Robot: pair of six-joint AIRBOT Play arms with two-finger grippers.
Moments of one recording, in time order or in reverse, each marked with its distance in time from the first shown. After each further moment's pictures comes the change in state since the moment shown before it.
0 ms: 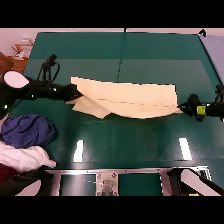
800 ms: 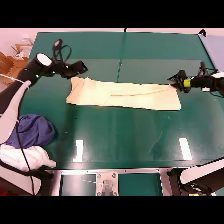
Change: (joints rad) left arm 0.036 -0.570 0.492 0.049 0.268 -0.005; right arm 0.133 -0.671 0.638 0.138 -0.135 -0.095
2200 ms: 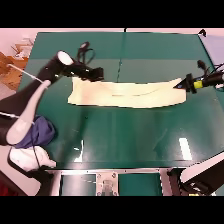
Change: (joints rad) left arm -0.245 -0.082 0.107 -0.032 -0.133 0.008; right arm -0.087 -0.130 0.321 -0.116 0.573 -0.138
